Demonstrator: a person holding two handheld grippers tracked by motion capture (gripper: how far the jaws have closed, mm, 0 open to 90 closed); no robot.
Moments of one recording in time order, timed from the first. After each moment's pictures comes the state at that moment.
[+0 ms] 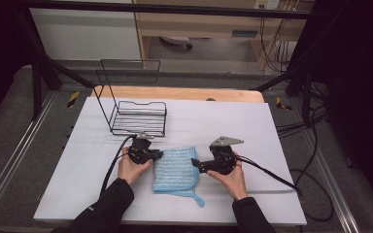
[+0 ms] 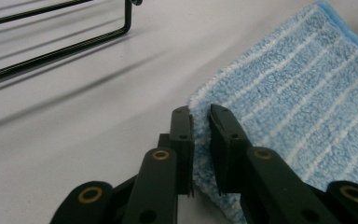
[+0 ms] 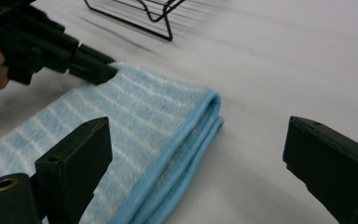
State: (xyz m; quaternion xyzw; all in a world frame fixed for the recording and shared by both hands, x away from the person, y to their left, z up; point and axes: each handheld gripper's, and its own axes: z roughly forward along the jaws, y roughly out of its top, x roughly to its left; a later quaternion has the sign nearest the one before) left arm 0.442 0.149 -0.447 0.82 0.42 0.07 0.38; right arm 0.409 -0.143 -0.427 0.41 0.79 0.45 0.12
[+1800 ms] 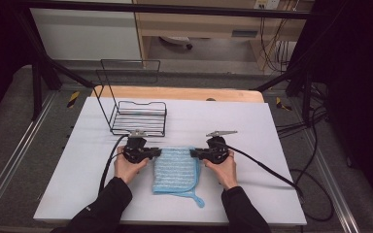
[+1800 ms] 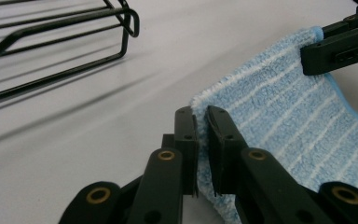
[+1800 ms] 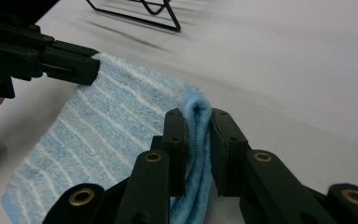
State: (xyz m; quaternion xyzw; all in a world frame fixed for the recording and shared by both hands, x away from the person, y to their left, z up) left arm 0.436 0.163 -0.432 0.80 0.42 0.06 0.43; right arm 0.439 -0.133 -0.436 0.46 0.77 0.45 0.02
